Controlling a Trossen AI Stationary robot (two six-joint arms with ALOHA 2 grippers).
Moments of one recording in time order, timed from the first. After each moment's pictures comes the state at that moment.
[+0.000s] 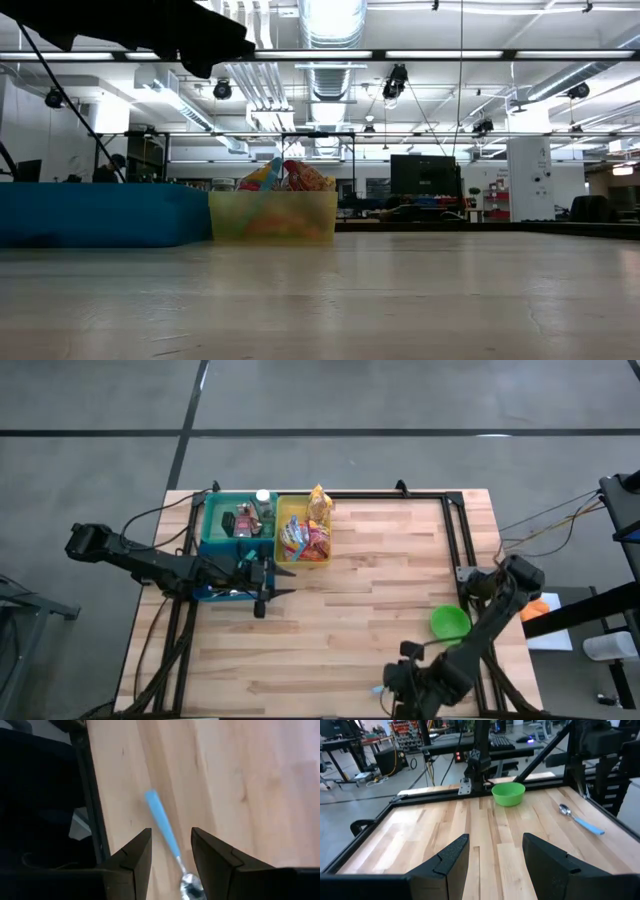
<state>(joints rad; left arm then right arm) -0.17 1.06 0.48 0.39 -0.15 0.10 0.86 1.81 1.44 -0.91 0.26 1.08</state>
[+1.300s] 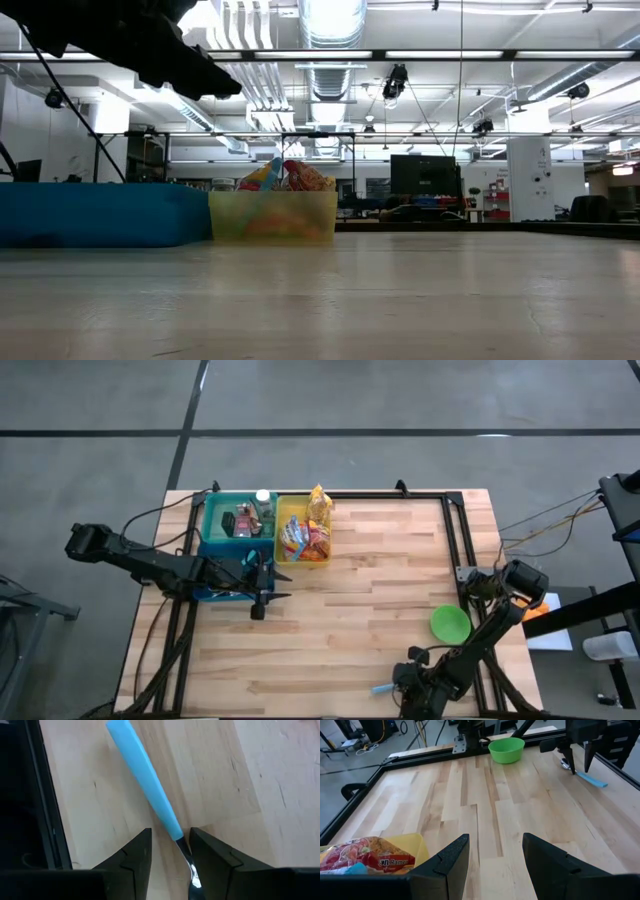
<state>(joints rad) -0.17 1.06 0.48 0.18 -0.15 0.09 0.95 1.86 1.03 -0.43 0.25 1.26</state>
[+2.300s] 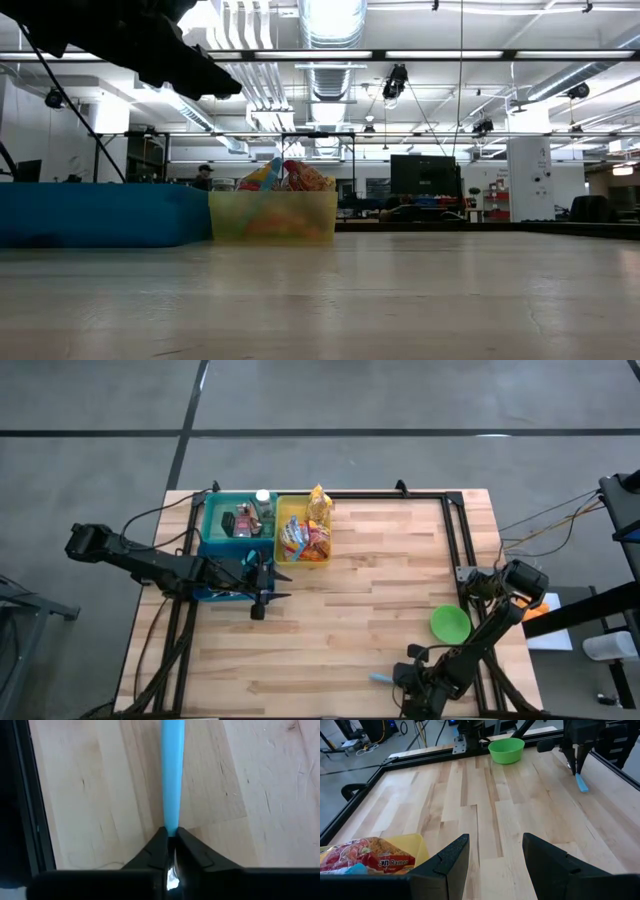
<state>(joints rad) -0.17 1.06 0.48 0.18 -0.15 0.09 0.95 1.87 1.03 -0.46 0.27 1.20</state>
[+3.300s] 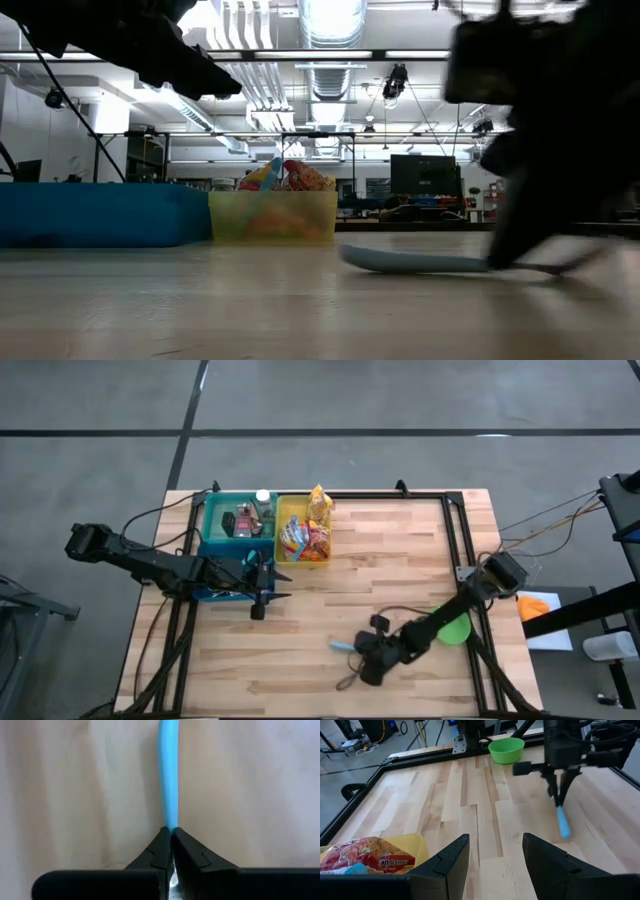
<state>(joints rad) -0.17 1.06 0.48 0.18 -0.15 0.10 0.61 1.87 1.02 -0.27 0.32 0.84</state>
